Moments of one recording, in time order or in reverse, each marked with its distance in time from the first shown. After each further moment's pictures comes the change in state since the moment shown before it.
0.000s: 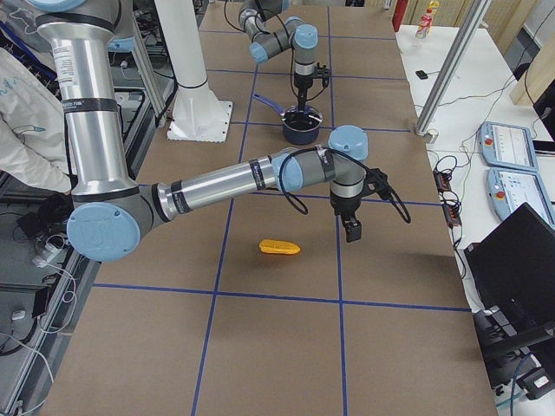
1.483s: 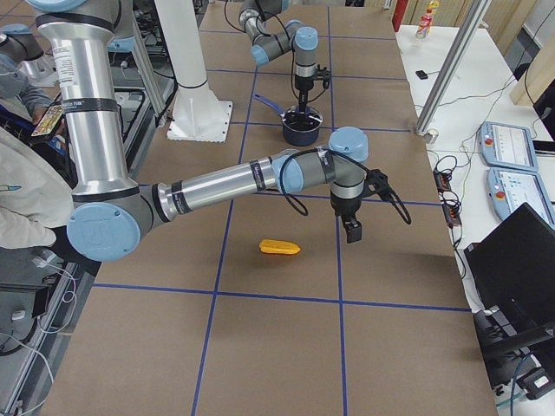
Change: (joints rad) left arm -0.003 0.006 0.016 -0.057 0.001 -0.003; right arm 0.000 0.000 -0.008 0.012 0.000 0.000
